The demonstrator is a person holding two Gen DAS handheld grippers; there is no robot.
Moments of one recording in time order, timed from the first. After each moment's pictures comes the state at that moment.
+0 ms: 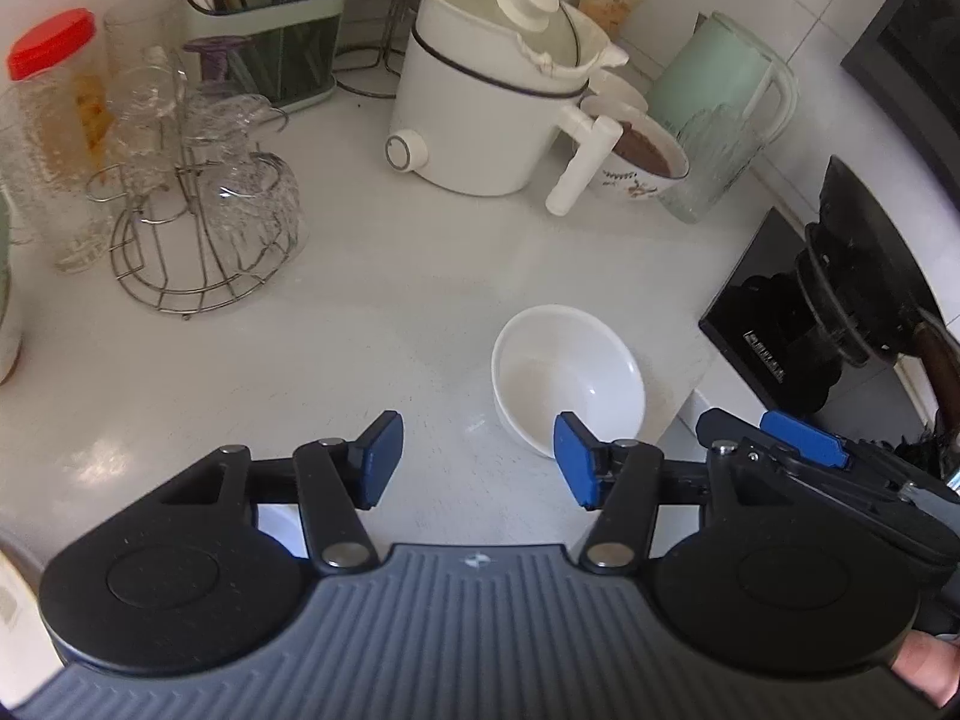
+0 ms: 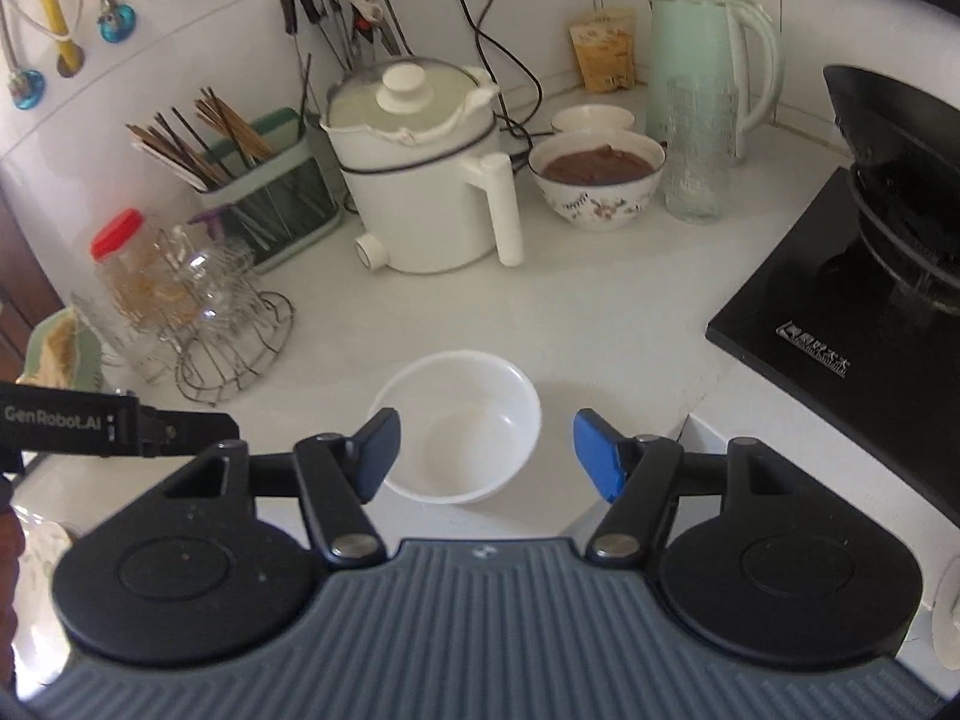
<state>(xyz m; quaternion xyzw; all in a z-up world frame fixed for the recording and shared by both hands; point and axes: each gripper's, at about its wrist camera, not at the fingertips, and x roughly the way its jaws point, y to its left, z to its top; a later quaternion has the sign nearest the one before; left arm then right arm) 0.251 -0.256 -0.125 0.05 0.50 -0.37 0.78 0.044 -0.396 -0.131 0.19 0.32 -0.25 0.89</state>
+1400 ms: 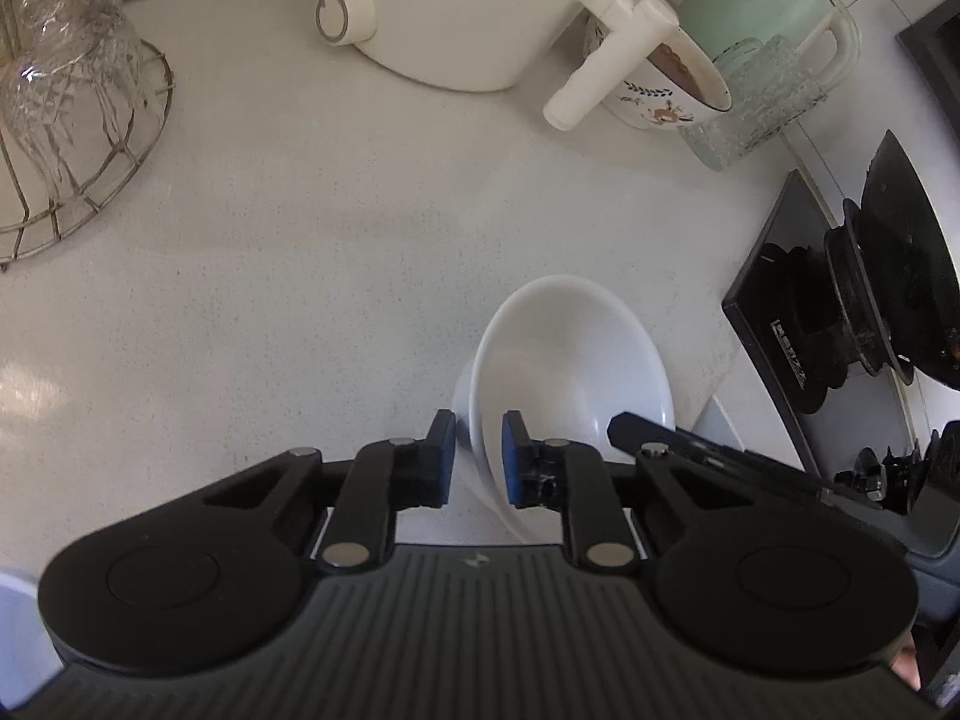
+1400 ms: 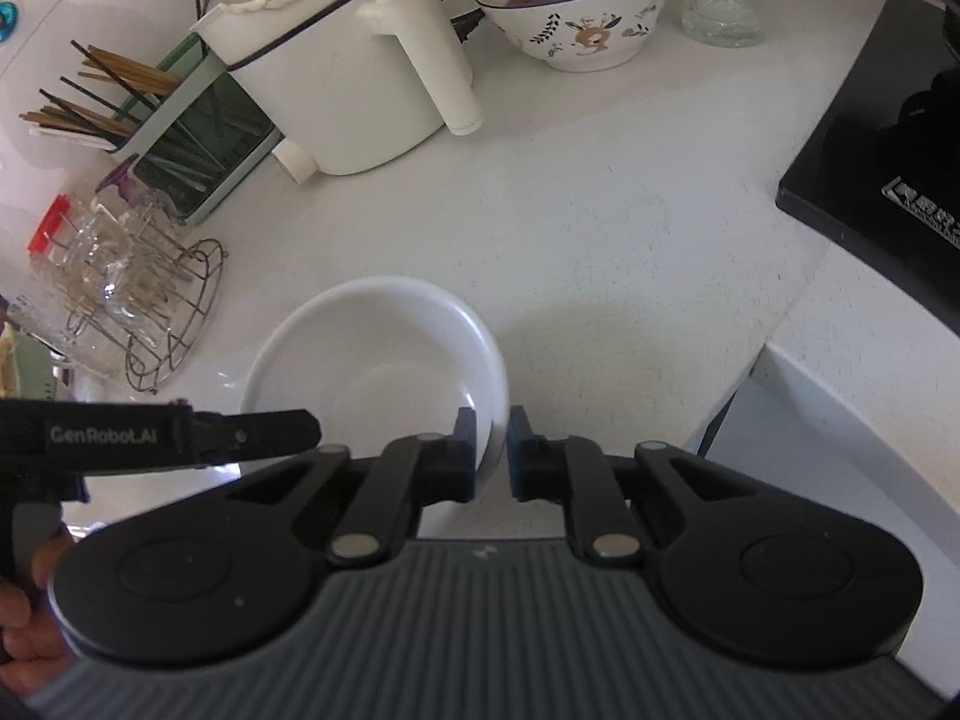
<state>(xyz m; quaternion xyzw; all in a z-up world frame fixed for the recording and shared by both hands) 0.292 -0.347 -0.222 0.02 0.59 -0.38 0.72 0.100 -0.480 -0.230 0.30 0.40 -0.20 0.84</state>
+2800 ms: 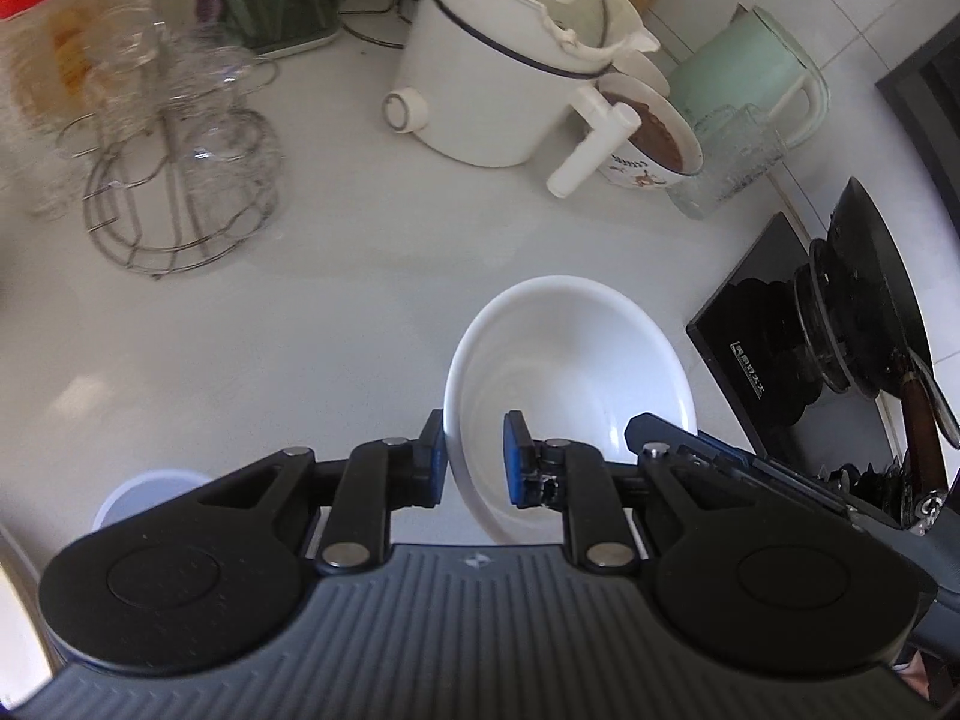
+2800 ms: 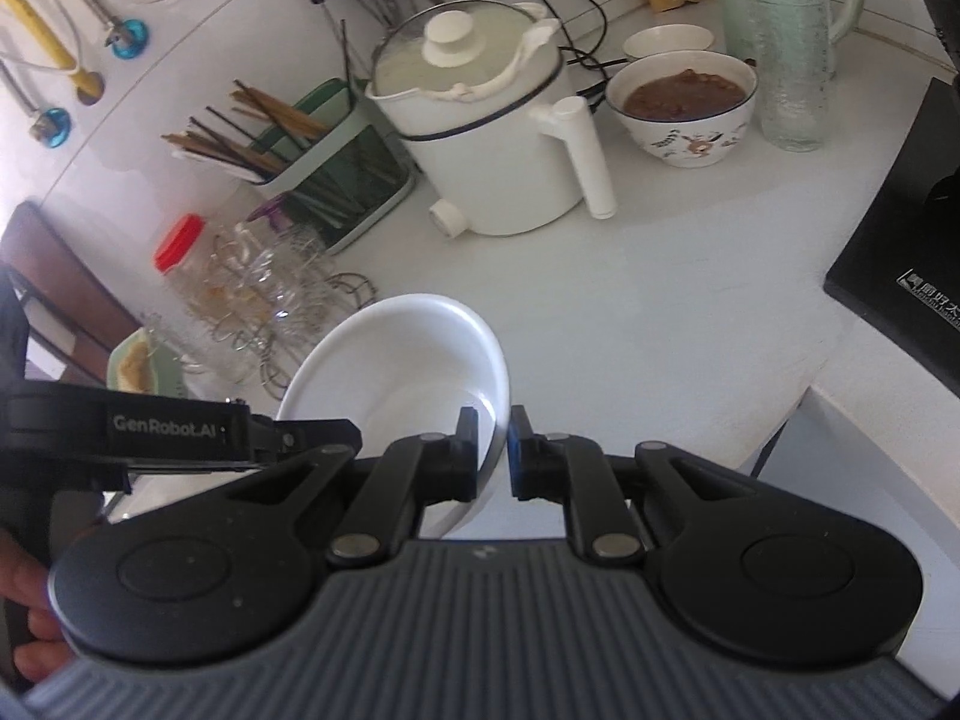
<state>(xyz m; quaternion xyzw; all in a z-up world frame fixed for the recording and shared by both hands) 0.275 -0.273 -0.118 0.01 0.57 -0.35 0.75 0.082 -0.422 -0.134 0.29 0.35 -0.15 0.88</state>
